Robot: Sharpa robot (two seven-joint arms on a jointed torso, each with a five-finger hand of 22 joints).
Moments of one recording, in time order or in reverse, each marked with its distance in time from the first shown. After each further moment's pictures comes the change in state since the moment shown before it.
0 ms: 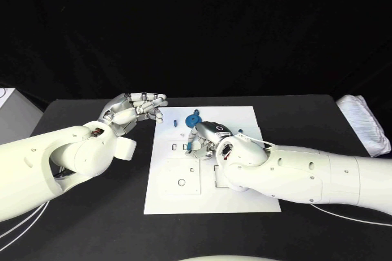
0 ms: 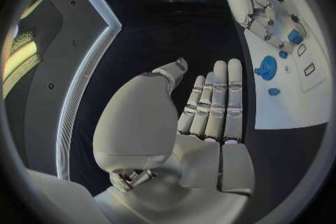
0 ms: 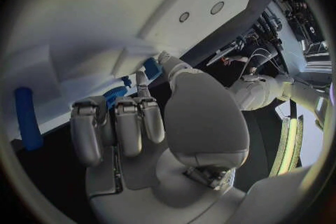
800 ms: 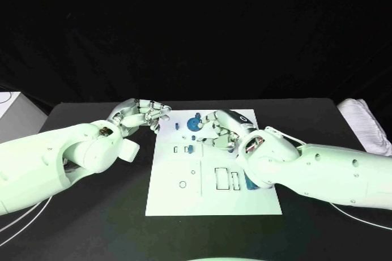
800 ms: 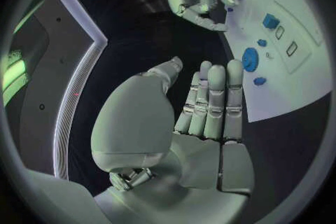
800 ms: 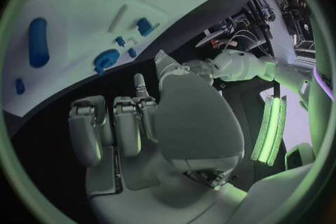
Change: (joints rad) left arm 0.003 0.050 -0.001 -0.099 -0.197 0.018 -0.166; left_hand -0.064 -0.013 -0.044 0.018 0.000 0.041 -0.028 0.140 0.064 0.135 -0.068 0.347 0.202 0.220 -0.064 0.383 0.281 0.000 0.139 -0.054 0.217 0.166; right arm 0.051 -0.184 0.009 0.128 0.113 -0.150 0.248; right_hand 0.149 0.050 -0.158 0.070 0.072 -0.041 0.016 -0.031 -0.041 -0.001 0.019 -0.024 0.001 0.000 0.014 -0.004 0.000 0.000 0.000 0.014 0.000 0.000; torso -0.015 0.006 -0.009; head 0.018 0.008
